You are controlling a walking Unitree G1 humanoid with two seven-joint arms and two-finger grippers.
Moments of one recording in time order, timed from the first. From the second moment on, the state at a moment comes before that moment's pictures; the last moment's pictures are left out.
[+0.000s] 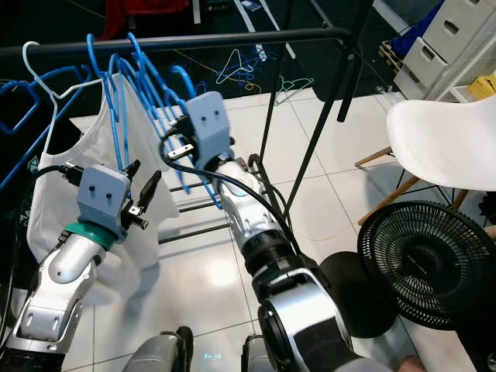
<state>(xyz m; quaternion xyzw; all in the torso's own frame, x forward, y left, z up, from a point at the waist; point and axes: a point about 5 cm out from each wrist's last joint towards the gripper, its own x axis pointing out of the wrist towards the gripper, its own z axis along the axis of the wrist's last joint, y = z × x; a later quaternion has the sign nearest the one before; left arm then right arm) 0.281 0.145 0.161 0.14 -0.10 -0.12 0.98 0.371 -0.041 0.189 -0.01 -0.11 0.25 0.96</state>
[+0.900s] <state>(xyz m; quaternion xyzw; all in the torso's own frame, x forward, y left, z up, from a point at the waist) 0.251 0.162 0.152 0.15 -0.07 -0.10 0.98 0.409 -0.120 0.233 -0.01 -0.08 0.23 0.97</state>
